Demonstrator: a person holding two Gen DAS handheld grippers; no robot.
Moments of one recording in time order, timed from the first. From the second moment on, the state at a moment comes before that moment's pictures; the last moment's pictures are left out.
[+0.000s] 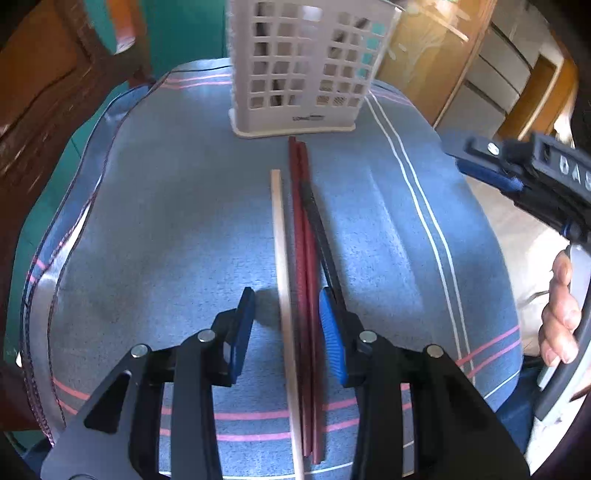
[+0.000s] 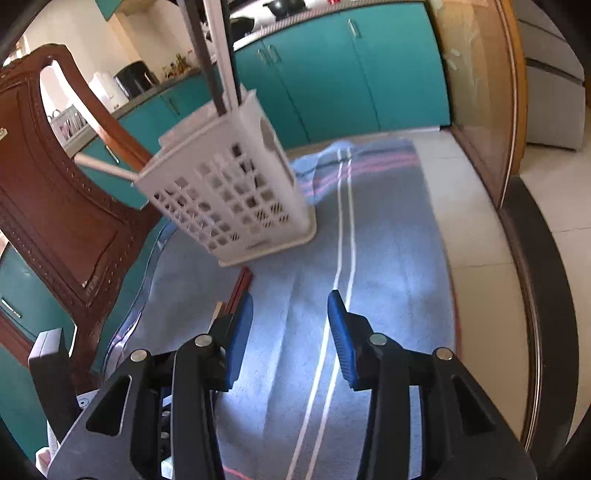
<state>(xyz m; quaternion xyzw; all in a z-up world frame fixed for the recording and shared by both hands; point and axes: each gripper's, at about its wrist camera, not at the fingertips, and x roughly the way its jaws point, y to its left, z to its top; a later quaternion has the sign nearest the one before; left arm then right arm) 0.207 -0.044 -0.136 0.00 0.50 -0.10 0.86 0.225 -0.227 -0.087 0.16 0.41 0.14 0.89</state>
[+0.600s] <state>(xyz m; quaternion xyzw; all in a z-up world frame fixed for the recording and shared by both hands) 0.203 -0.035 -0.129 -0.09 0.48 -0.09 0.87 0.233 -0.212 -0.101 0.15 0.45 0.15 0.87</state>
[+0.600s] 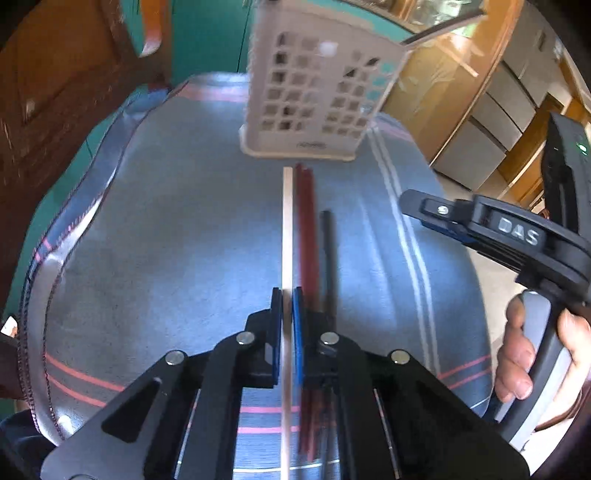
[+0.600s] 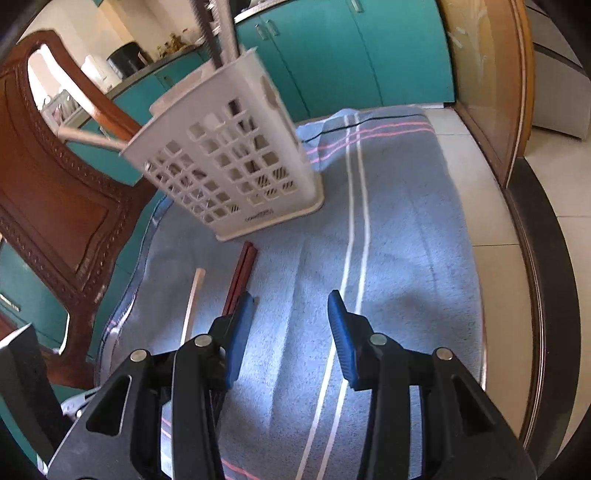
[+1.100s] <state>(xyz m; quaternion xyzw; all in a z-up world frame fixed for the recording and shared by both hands) 0.191 -0.001 -0.139 -0.10 0.49 -0.07 0.86 0.229 -0.125 -0.125 -0.06 0.49 0.13 0.86</state>
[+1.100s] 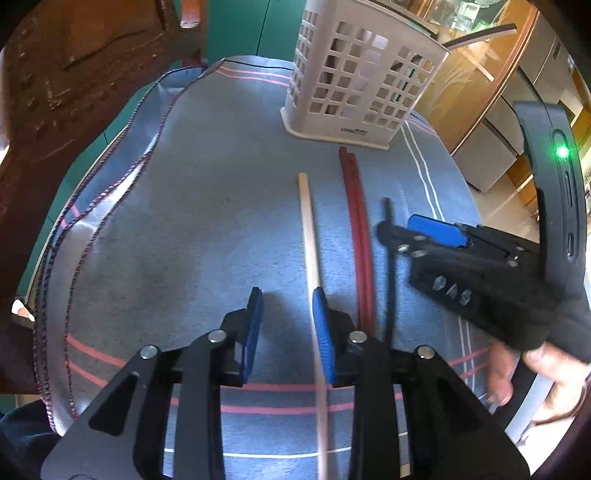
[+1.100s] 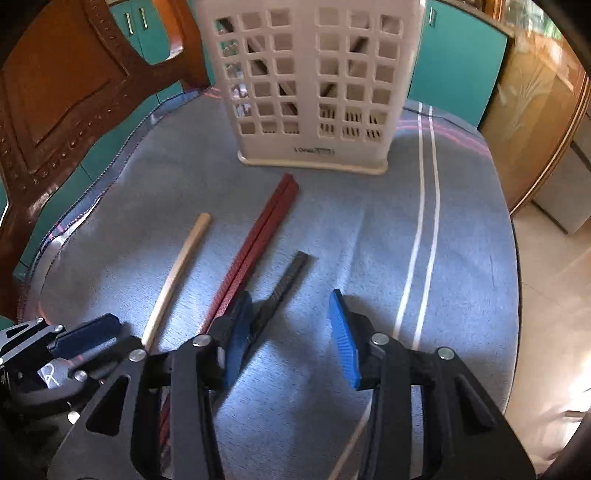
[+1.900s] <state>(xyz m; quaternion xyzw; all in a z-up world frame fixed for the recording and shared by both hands) 0.250 -0.032 -0.135 -0.02 0.51 -0.07 0.86 0.236 -0.155 -0.119 -0.07 0.49 0.09 0.87</state>
